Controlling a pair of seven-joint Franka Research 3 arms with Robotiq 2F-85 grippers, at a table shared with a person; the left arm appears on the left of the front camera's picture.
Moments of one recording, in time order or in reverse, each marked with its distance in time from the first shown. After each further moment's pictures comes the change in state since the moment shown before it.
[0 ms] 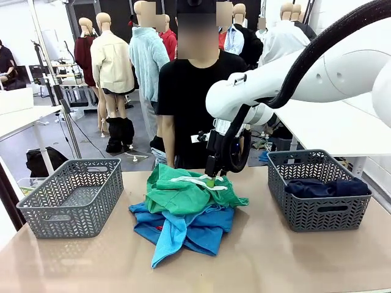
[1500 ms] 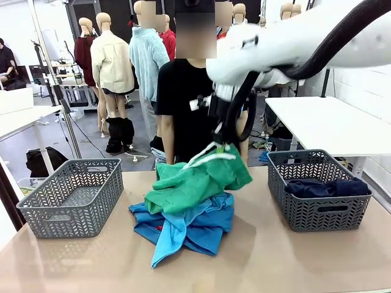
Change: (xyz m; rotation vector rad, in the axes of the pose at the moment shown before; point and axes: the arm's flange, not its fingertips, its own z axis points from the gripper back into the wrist) left arm 0.000 0.000 0.000 0.000 0.000 0.000; right arm -0.013 0.069 0.151 -0.272 -0.078 0.064
